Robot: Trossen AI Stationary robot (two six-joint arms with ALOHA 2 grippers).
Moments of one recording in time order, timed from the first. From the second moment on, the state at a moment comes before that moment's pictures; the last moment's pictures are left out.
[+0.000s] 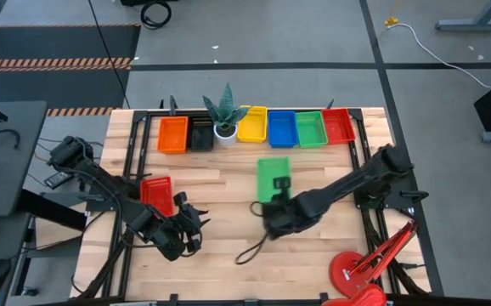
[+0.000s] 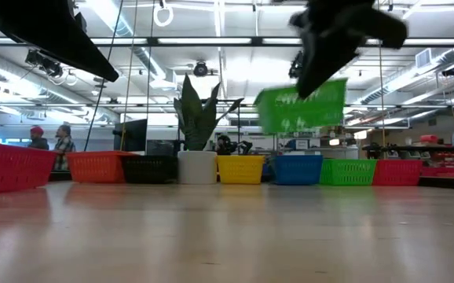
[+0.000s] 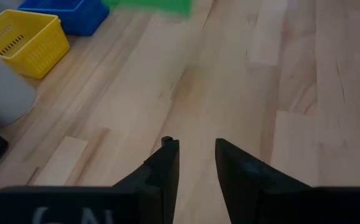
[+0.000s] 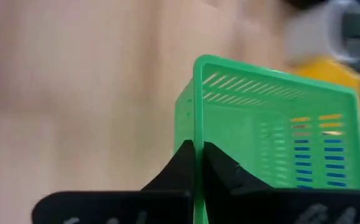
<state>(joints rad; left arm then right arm) -0.71 1.41 0.84 -0.42 -0.84 -0.72 0.42 1.81 1.44 -1.02 0.60 0.23</state>
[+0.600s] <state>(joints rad) -0.71 1.41 0.84 -0.42 -0.84 -0.69 -0.07 1.23 0.82 -0.95 0.68 -0.24</state>
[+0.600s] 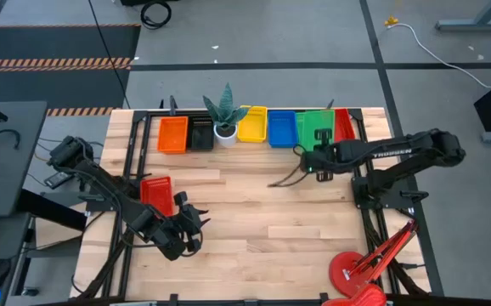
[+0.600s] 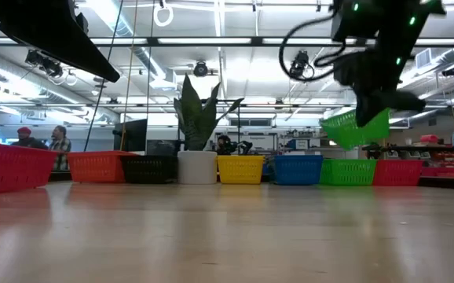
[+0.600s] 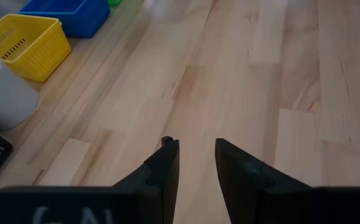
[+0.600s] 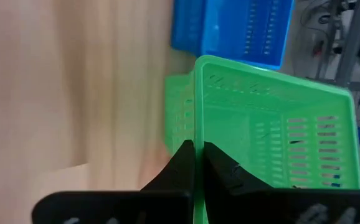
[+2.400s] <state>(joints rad) -0.71 1.41 0.84 -0.40 -0.84 -0.70 -0.23 1.21 0.67 -0.66 0.26 -0.25</state>
